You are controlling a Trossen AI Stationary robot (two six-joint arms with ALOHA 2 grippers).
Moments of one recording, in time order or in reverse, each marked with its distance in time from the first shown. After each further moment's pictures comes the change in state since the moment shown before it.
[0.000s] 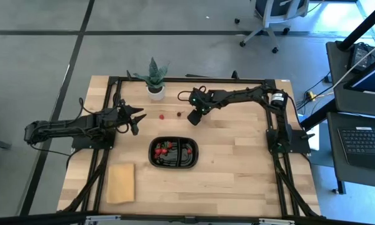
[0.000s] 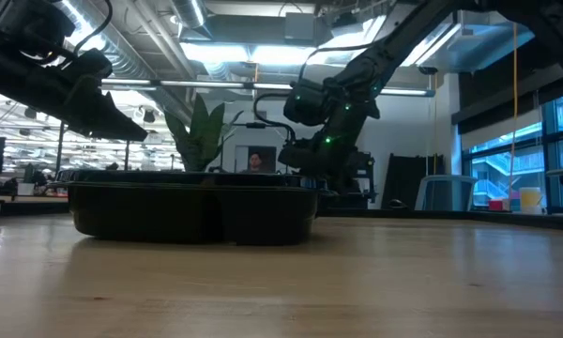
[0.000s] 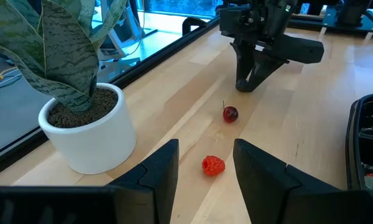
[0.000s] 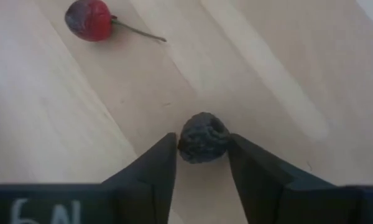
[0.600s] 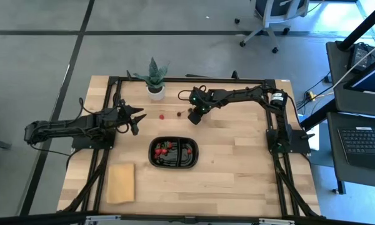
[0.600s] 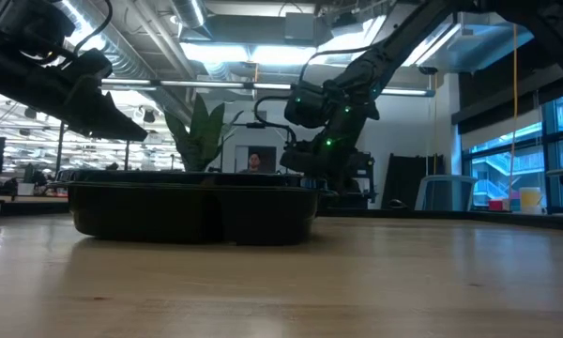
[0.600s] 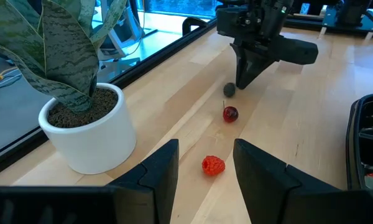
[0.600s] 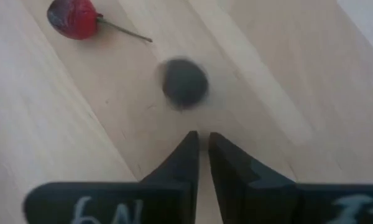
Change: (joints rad) left arm 0.000 0.000 0.000 0.000 0.000 0.000; right arm -0.001 0.031 0.003 -0.002 0.008 -0.041
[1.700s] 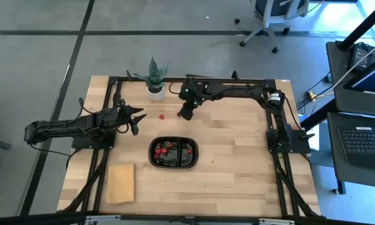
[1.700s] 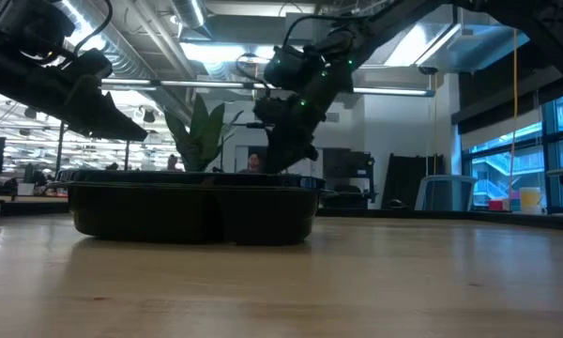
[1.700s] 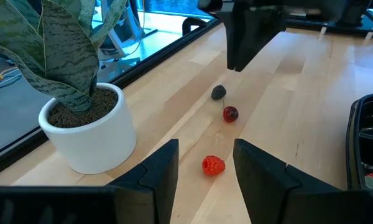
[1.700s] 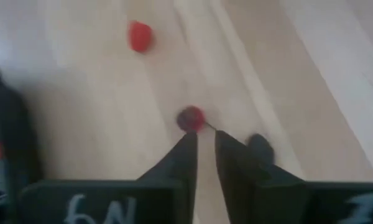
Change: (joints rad) left arm 0.000 0.000 0.000 0.000 0.000 0.000; right arm 0.003 0.007 0.285 -0.109 -0.123 -0.160
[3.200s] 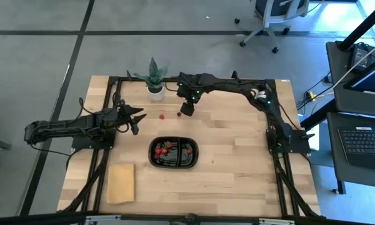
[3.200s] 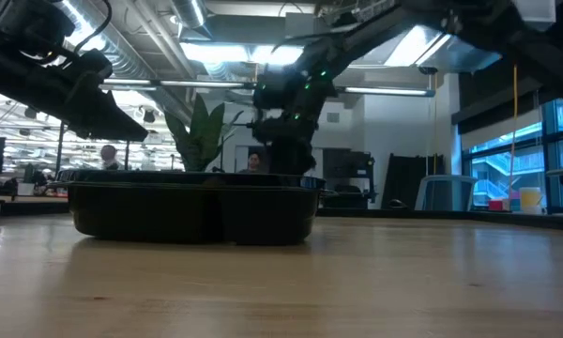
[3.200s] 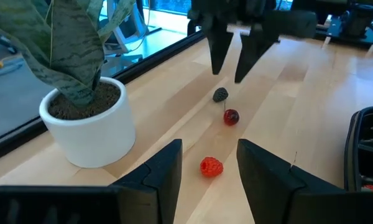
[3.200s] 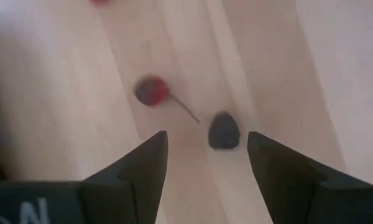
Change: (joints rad) left arm 0.000 0.000 0.000 0.004 0.000 -0.069; right arm -0.053 0.184 0.308 -0.363 -0.031 -0.157
